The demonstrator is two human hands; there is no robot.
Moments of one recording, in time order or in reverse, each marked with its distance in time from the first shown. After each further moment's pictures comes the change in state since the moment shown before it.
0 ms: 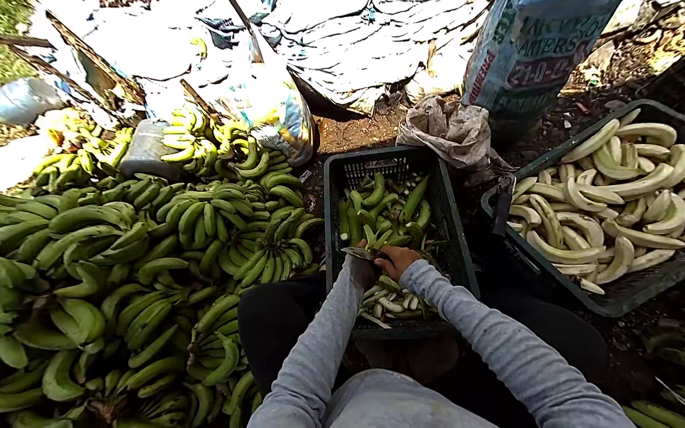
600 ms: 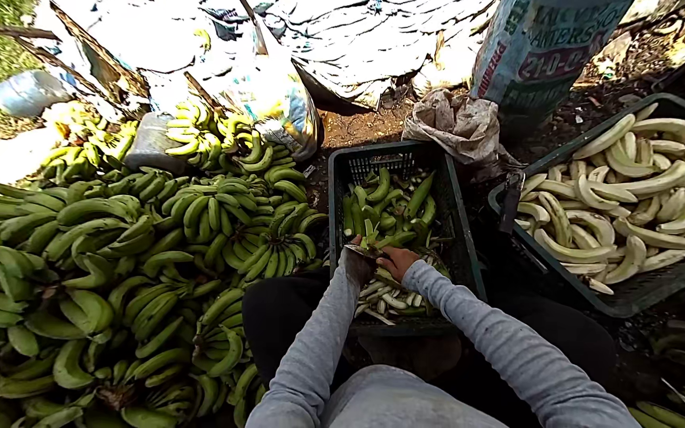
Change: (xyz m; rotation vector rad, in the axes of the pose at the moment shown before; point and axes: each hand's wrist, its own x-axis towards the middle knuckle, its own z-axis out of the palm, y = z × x) left_hand -0.001 0.009 -0.009 -0.568 0.048 -0.108; right_hand 0.005 0.003 0.012 0.003 -0.057 -0.035
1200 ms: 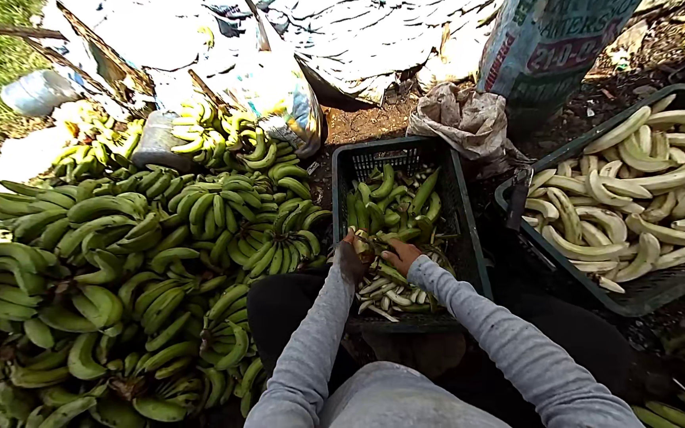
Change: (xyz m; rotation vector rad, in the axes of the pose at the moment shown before) left_hand 0.006 0.012 -0.018 0.053 0.036 0.051; right_hand 0.013 0.013 0.006 0.172 0.052 0.035
